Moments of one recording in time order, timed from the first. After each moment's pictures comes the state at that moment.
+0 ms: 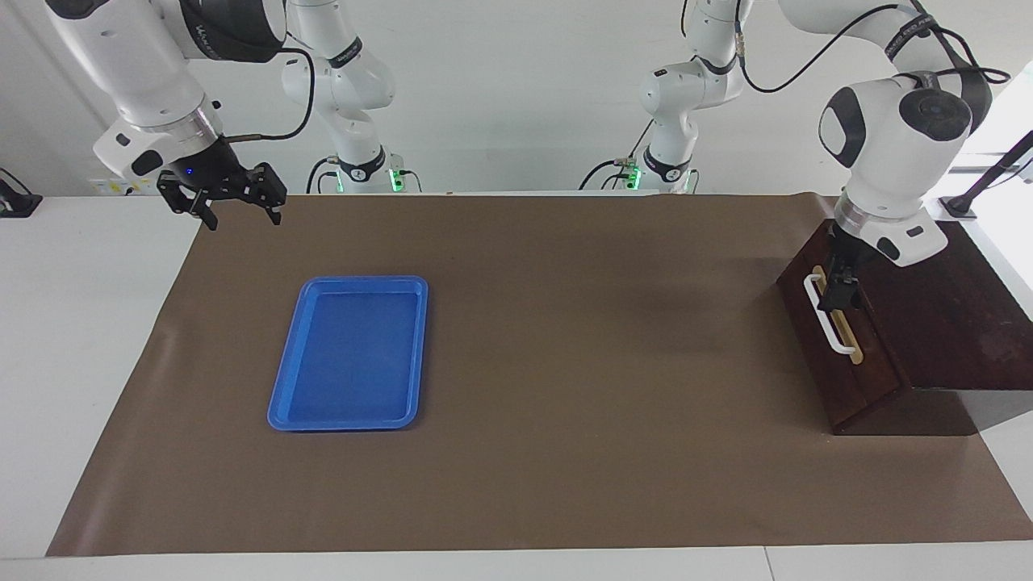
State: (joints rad) left arm 0.14 0.07 -0.20 -1.72 0.17 1.79 -1.02; right arm -0.08 -0.04 0.04 -1.66 0.00 1.57 -0.12
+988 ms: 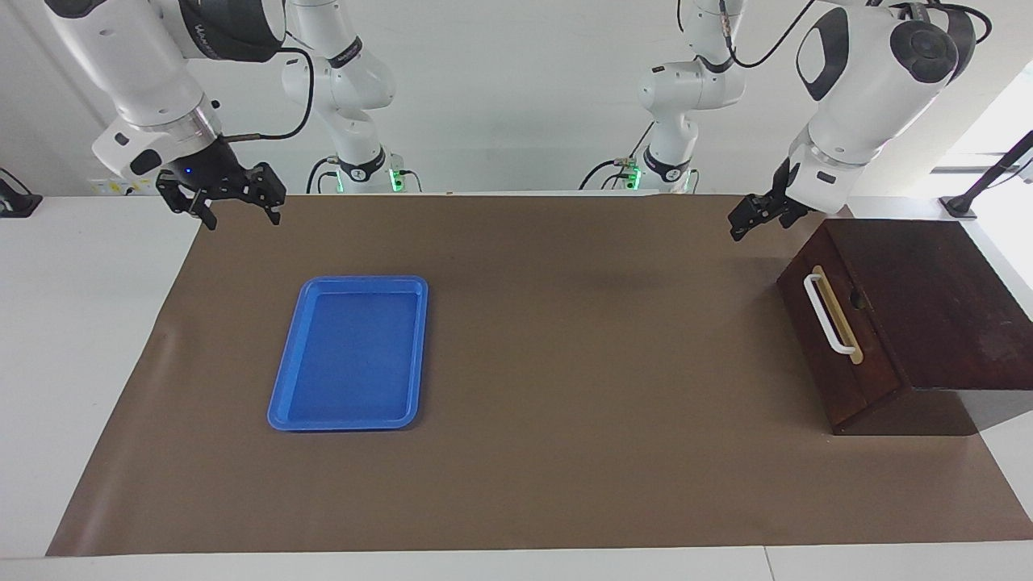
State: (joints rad) left arm 0.01 -0.01 -0.16 -1.66 -0.04 1.50 -0.33; right arm -0.08 -0.04 0.04 -1.66 0.00 1.57 -0.12
